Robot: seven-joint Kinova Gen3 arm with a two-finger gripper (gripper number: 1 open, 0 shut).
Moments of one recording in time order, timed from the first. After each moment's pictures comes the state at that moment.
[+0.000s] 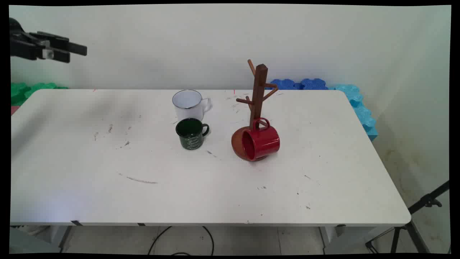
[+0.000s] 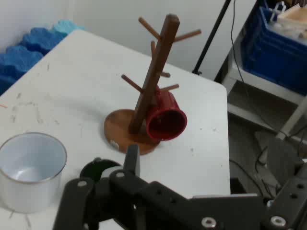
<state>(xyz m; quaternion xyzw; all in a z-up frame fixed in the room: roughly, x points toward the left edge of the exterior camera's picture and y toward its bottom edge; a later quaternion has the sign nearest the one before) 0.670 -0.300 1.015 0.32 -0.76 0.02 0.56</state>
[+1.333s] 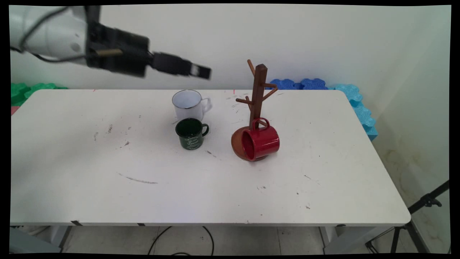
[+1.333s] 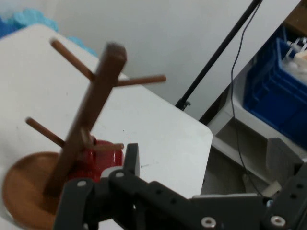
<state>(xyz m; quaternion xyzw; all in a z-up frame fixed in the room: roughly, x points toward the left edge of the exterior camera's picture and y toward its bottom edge) 0.383 -0.334 0.994 0.41 -0.73 -0.01 0.55</state>
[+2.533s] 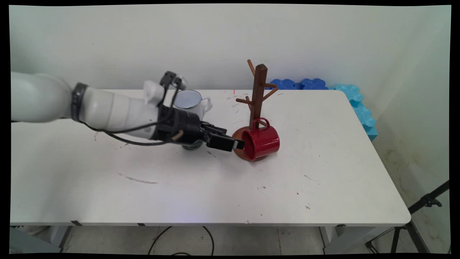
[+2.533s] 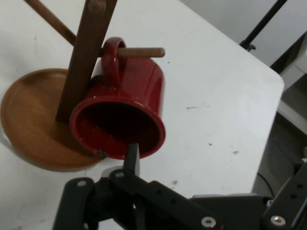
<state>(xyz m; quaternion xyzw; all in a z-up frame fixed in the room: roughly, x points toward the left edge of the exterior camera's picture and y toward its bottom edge) 0.288 -0.313 0.871 0.47 -0.75 0.03 0.47</state>
